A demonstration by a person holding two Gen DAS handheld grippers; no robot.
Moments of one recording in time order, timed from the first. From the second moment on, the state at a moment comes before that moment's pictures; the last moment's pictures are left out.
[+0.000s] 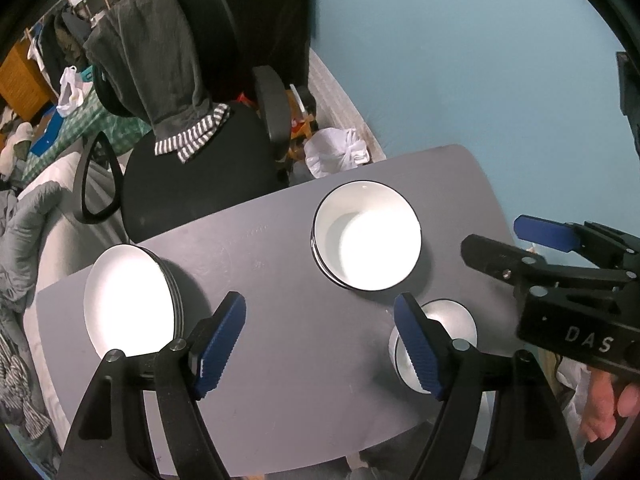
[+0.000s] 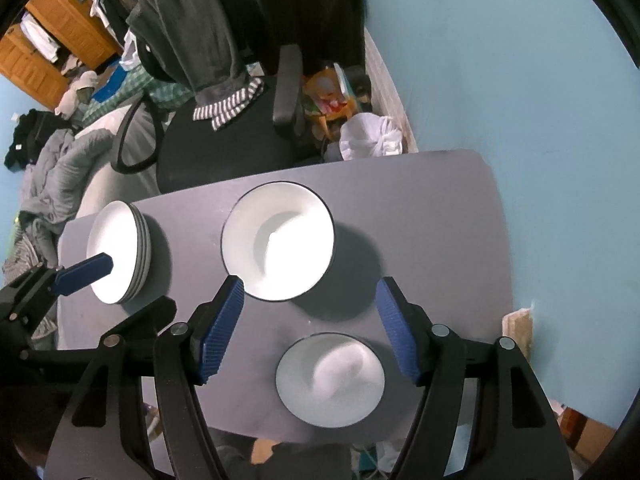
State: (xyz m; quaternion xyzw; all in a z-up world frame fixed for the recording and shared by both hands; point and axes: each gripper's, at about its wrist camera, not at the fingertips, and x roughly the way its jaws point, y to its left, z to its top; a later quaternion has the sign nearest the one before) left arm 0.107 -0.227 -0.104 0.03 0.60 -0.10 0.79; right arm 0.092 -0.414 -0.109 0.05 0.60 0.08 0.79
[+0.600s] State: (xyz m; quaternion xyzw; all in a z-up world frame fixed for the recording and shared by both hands) left arm 0.081 -0.213 -0.097 0.01 0.61 -0.13 0.79; right arm 0.053 -0.435 -0.085 0.06 0.59 0.05 0.80
